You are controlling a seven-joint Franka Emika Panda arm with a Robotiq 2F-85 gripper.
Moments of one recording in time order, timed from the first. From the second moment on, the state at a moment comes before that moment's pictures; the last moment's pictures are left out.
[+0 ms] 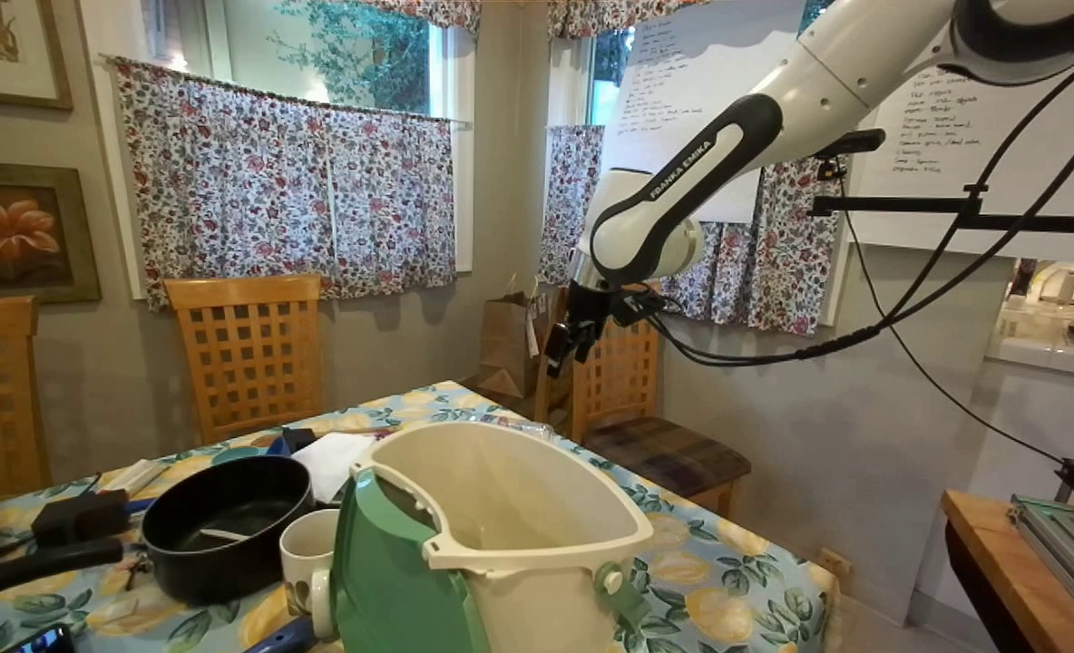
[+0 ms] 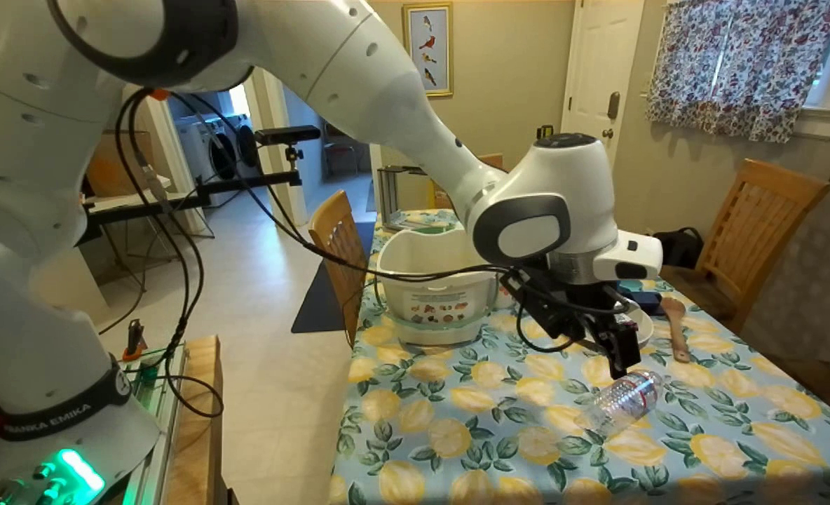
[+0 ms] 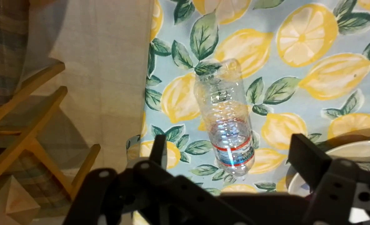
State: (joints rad) arm -0.23 0.69 -0.09 -1.68 0.06 2.66 -0.15
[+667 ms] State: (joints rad) arm -0.24 1.00 -0.09 -1.34 0.04 2.60 -0.22
